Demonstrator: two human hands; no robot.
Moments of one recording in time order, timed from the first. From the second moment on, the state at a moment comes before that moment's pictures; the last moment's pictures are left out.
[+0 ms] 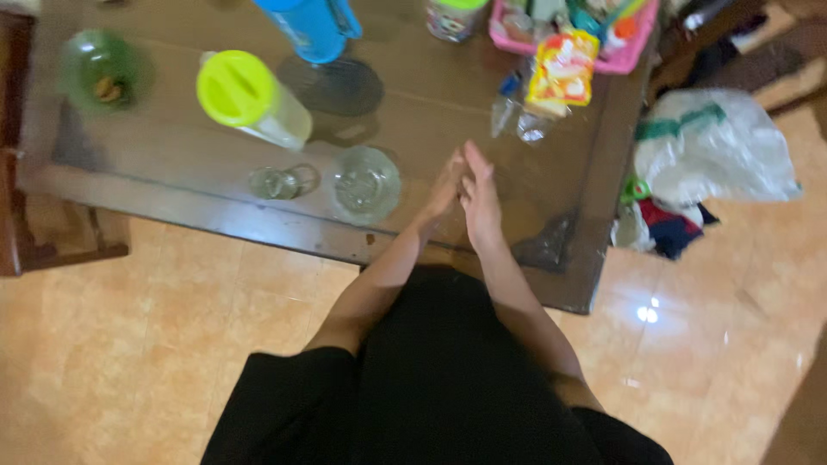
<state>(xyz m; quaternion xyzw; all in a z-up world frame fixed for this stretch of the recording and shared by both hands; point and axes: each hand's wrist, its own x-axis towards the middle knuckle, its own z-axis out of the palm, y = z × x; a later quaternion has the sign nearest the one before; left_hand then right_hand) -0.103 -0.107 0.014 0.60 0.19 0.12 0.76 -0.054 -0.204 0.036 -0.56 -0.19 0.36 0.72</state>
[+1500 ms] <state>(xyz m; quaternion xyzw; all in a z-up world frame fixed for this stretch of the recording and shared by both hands) -0.555 0.031 0.003 0.60 0.37 0.46 0.55 -0.375 -0.062 0.068 -0.60 -0.40 0.52 0.46</state>
